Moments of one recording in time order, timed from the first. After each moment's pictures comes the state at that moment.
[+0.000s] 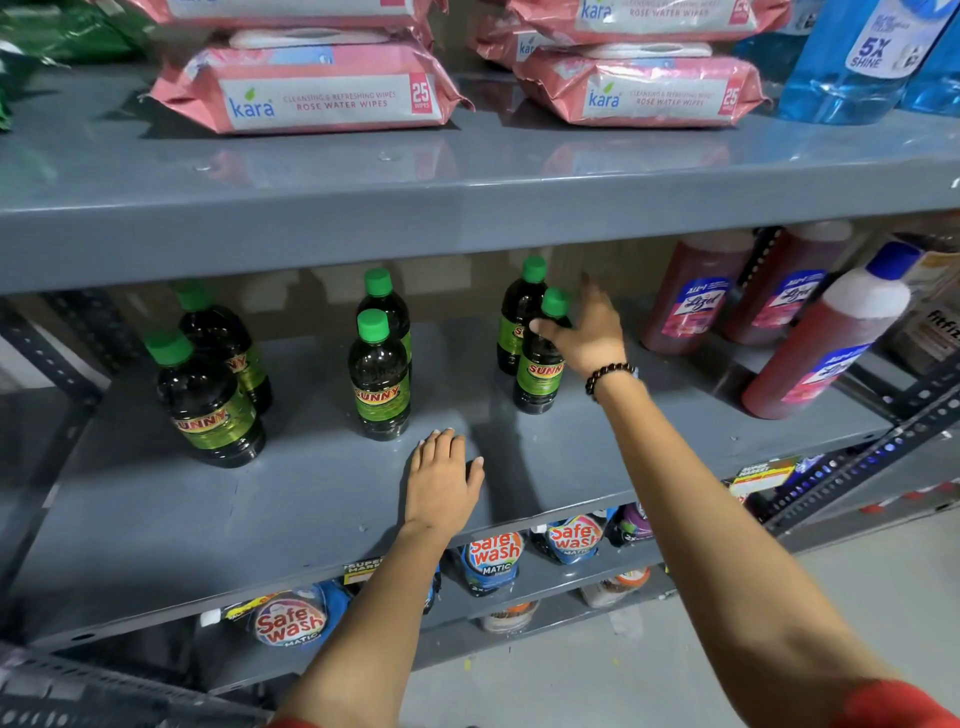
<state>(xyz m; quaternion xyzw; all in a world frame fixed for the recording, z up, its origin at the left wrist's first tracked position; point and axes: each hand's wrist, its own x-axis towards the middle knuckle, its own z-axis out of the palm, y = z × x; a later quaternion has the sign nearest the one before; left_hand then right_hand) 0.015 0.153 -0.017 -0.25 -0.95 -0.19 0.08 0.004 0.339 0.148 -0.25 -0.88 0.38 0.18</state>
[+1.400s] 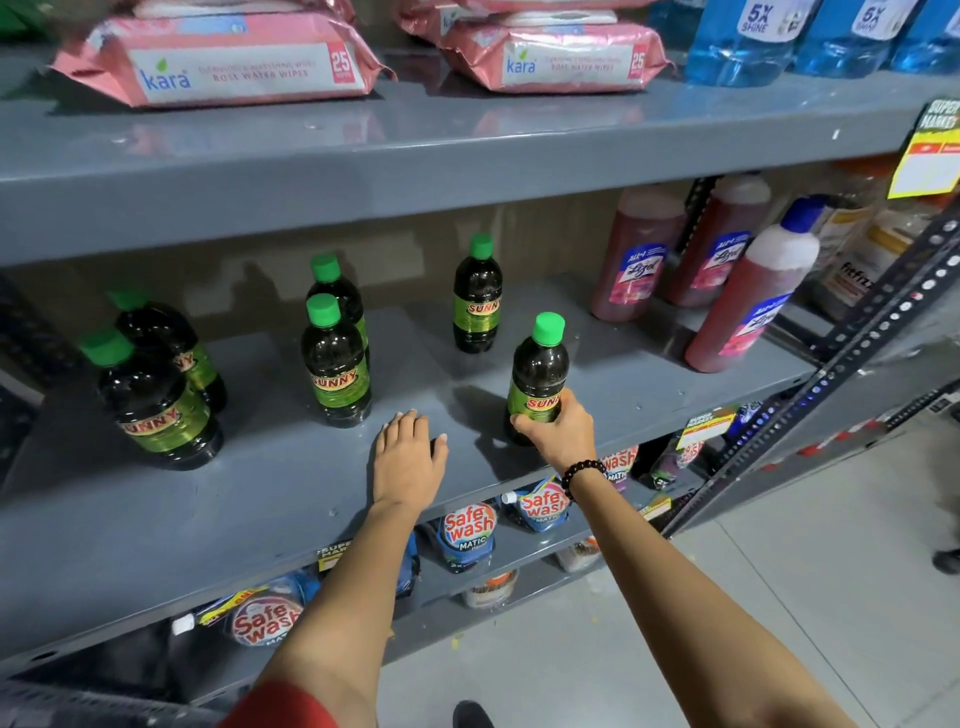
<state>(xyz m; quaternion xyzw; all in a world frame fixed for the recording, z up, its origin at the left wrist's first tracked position) 0.016 0.152 -0.018 -0.25 -0.94 -0.20 0.06 0.103 0.315 0.046 -0.35 -0.78 0.49 0.16</state>
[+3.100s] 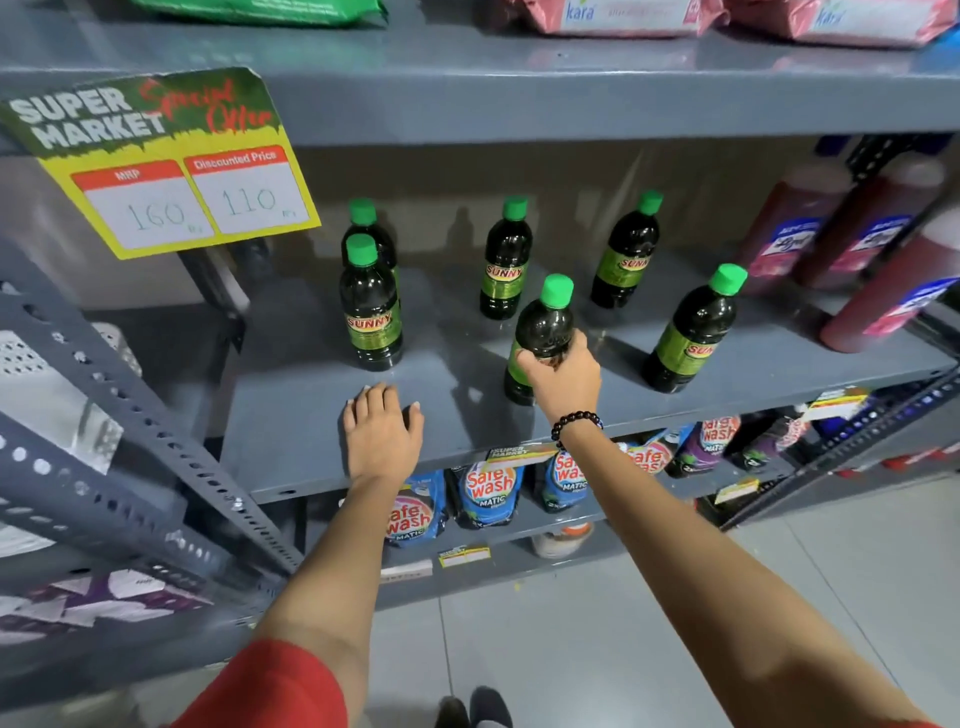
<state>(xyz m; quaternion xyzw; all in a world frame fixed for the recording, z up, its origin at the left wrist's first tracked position) 0.011 -0.078 -0.016 -0.12 -0.97 -0.18 0.11 0.068 0.106 0.085 -0.31 -0.80 0.47 0.21</state>
